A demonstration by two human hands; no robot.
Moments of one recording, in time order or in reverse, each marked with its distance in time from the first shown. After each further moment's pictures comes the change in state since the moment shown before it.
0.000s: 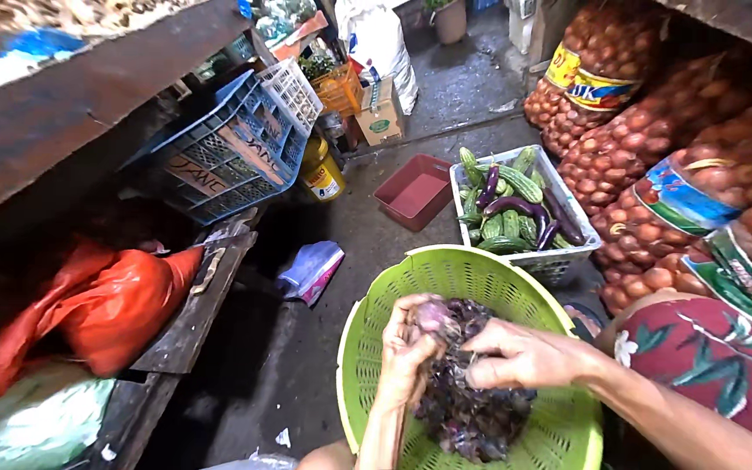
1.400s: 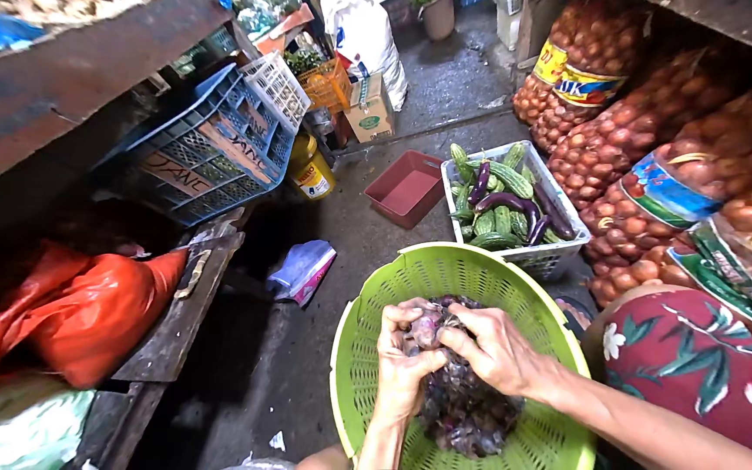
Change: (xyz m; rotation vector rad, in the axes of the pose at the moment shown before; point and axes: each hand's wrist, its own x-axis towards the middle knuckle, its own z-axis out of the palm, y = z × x) left_hand -0.007 -0.003 0.009 0.054 0.080 0.078; right_hand 0.019 0.036 0.039 -0.670 0.760 -0.147
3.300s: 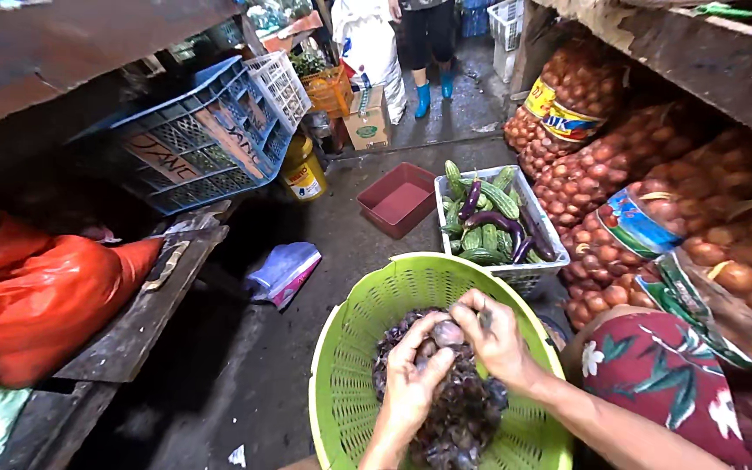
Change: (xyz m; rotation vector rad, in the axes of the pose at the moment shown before) left_hand -0.008 -0.002 0.018 0.303 -0.084 -0.071; right_hand 0.008 0.006 -0.006 0.327 0.223 0.166
